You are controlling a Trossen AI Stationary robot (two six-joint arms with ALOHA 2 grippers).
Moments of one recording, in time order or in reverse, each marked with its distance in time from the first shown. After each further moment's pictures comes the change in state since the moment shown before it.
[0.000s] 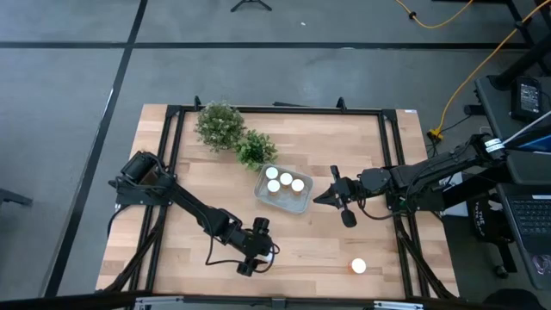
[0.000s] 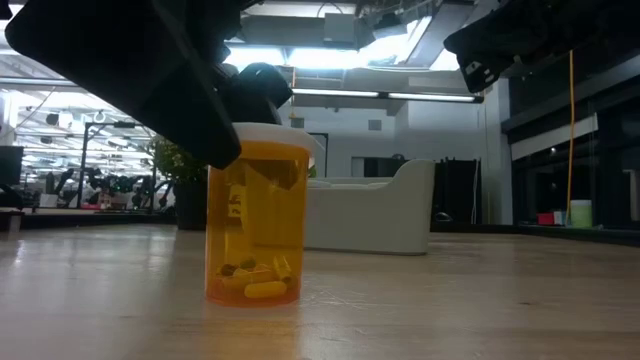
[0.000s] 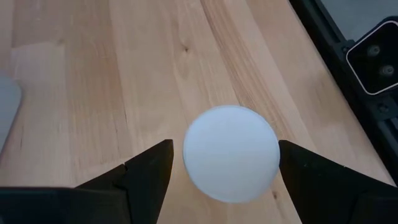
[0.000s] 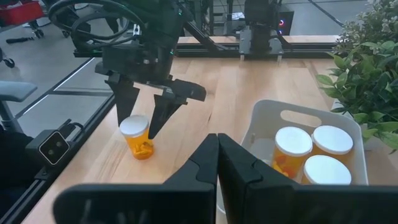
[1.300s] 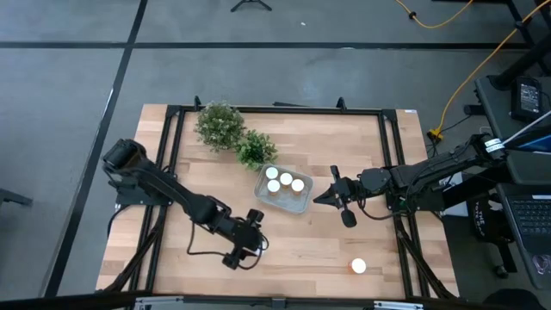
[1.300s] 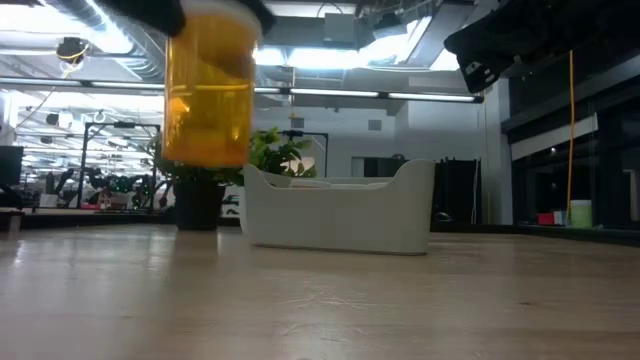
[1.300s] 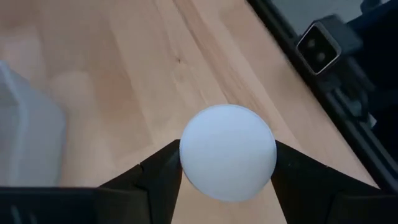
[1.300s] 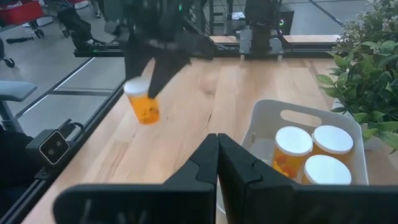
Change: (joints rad) left arm 0.016 -0.200 0.000 -0.207 0.076 0.151; right arm 0.000 0.000 0.000 -0.001 -0.001 0.001
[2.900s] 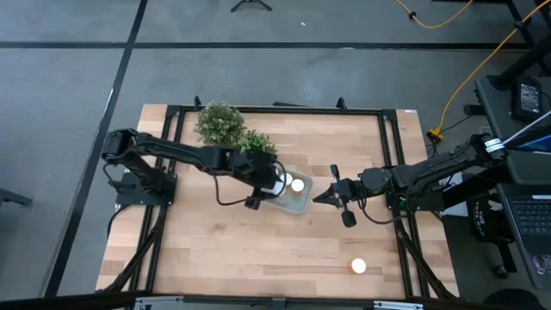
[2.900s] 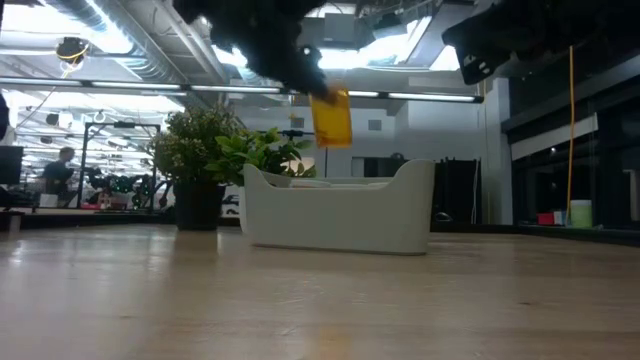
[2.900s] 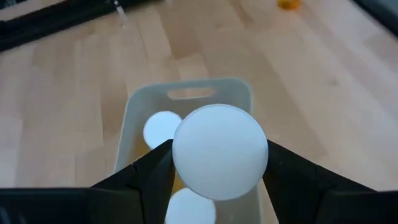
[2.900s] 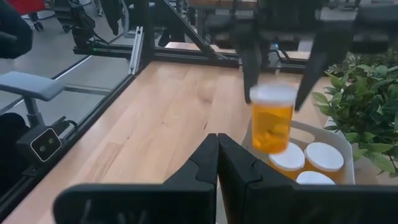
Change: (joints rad) left arm 0.487 -0.104 -0.001 0.032 0.160 0.370; right arm -0.001 0.000 0.000 0.029 0.000 -0.085
